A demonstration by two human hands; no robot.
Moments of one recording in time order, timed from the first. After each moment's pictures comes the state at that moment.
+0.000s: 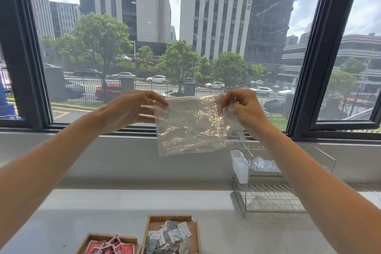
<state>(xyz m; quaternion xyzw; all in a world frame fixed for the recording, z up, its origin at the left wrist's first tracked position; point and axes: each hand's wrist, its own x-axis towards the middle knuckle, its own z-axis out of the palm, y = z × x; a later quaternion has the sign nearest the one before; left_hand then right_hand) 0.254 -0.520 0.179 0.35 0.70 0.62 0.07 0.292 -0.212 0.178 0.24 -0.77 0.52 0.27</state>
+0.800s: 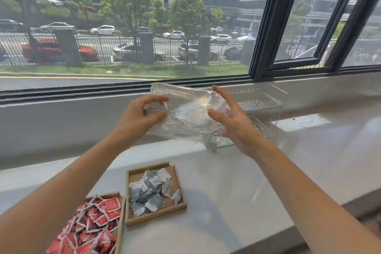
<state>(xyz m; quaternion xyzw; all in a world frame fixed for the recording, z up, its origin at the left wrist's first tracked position) 0.268 -0.436 0.038 0.33 0.76 0.56 -0.03 0.373 -0.195 0.040 0.02 -0.73 0.67 0.10</state>
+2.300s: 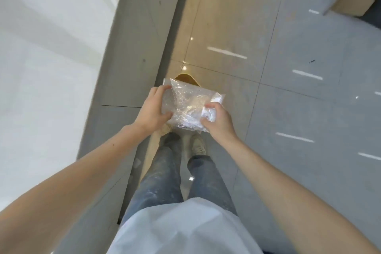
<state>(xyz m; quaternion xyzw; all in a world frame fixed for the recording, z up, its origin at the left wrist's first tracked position) 0.579 0.056 -0.416 0.56 0.70 0.10 0.43 0.792 0.052 -0.426 -0.68 -0.50 0.54 0.10</state>
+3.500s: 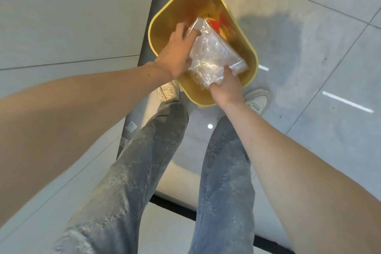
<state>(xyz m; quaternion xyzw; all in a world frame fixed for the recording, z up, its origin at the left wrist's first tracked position) 0.612 0.126 -0.834 0.65 0.67 -0.09 0.35 0.784 0.102 -0.816 -0.68 -0.43 0.58 -0.12</state>
